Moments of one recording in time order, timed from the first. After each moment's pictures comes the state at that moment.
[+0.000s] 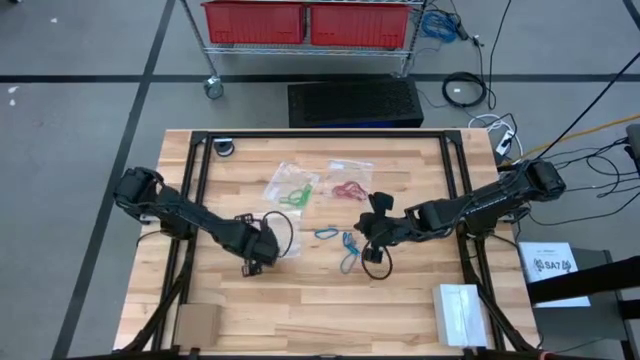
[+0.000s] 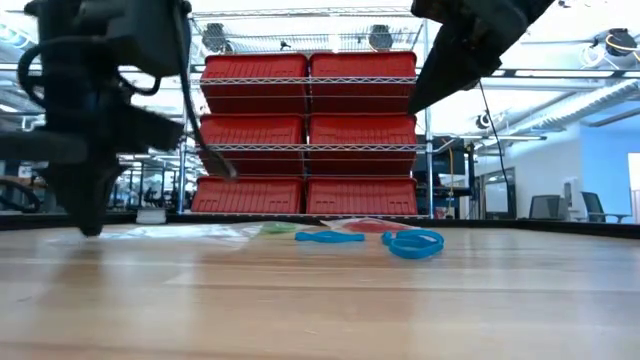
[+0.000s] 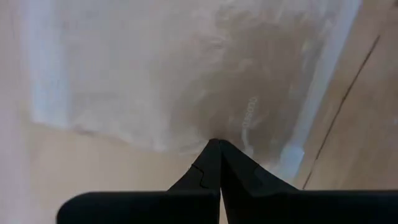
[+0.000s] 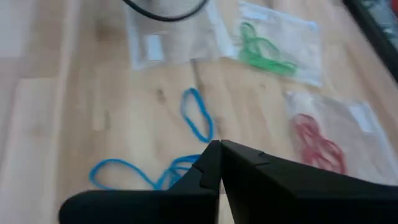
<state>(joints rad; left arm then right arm) -0.33 1.57 0.80 -0.81 -0.16 -0.55 0.28 1.39 0.93 -0.37 0.42 0.27</state>
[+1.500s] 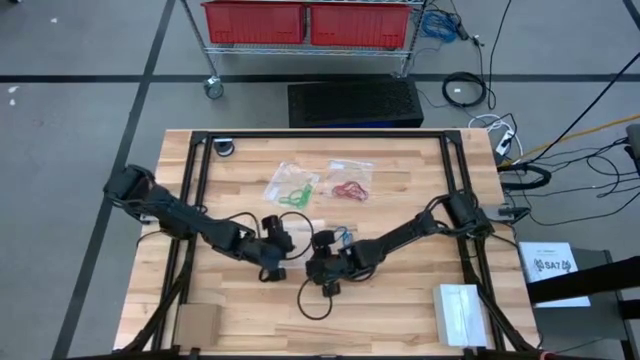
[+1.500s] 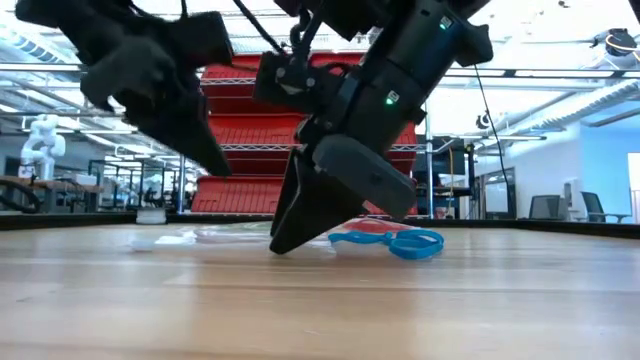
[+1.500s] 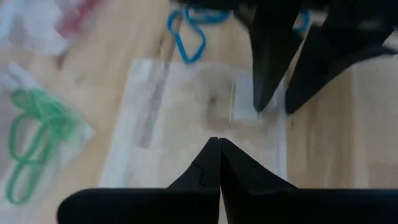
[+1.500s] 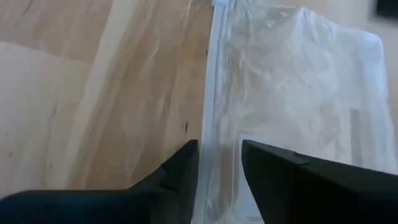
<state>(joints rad) -0.39 1.47 0.75 -0.17 -0.43 -0.35 0.31 2.14 1.39 -0.23 0.33 0.00</state>
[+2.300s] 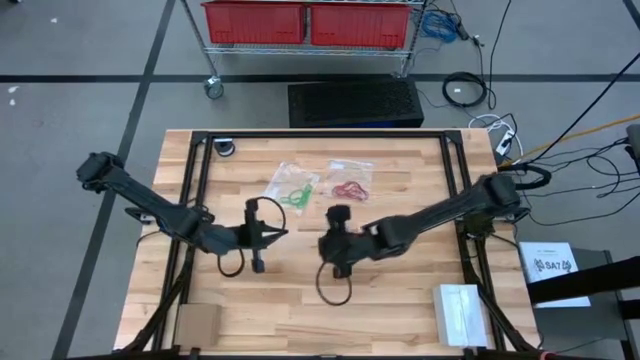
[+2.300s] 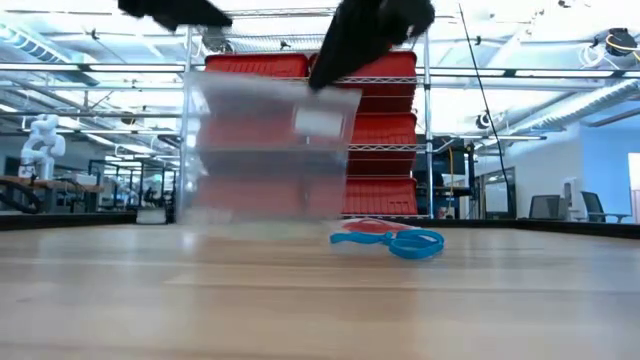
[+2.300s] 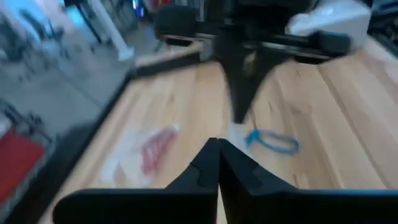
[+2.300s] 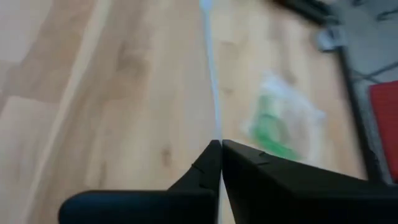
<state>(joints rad) -0.48 1.08 0.67 0.04 -0.65 0.10 0.30 1.77 1.39 -0.47 0.48 -0.07</state>
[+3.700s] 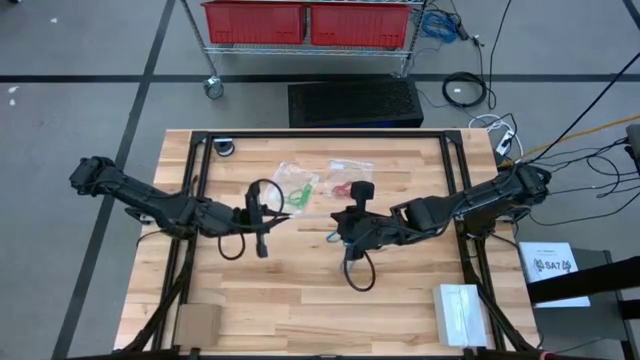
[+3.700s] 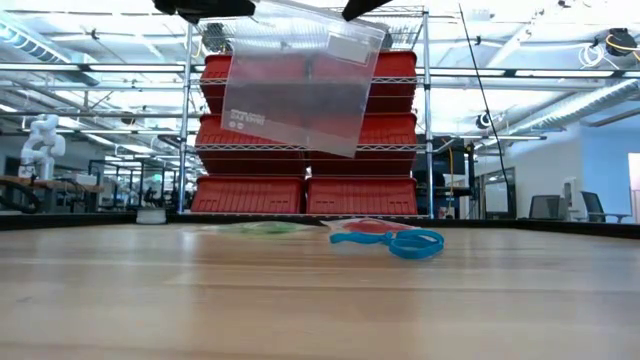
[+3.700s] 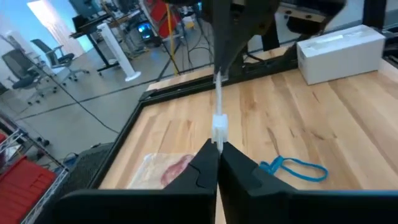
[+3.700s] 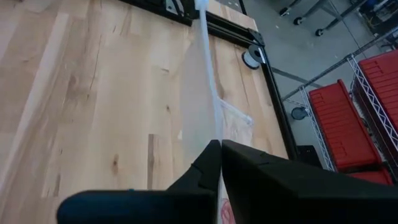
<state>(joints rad) -0.33 1.03 0.67 0.13 -0.50 0.24 0.31 1.57 1.39 -0.56 0.63 -0.07</state>
